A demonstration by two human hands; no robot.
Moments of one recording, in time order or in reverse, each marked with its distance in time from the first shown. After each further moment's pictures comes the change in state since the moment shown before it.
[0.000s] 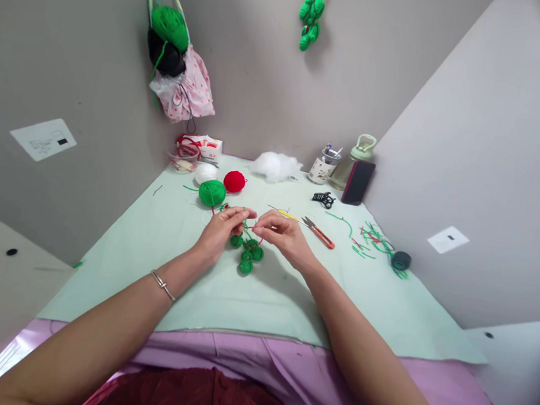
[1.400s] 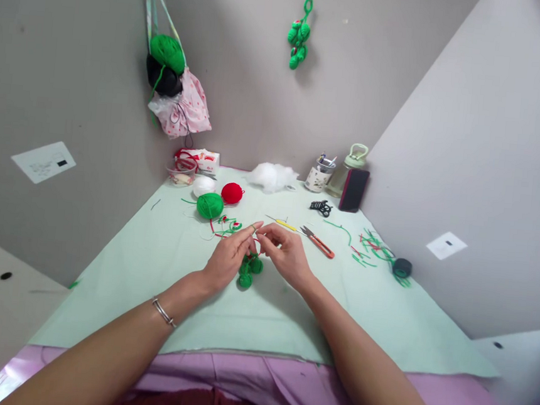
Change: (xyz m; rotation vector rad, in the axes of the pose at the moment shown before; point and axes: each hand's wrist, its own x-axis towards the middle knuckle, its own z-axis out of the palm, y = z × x) left_hand -0.013 -0.008 0.008 0.468 -0.128 0.304; right_hand -0.002 0.010 0.005 -0.418 0.176 -0.092
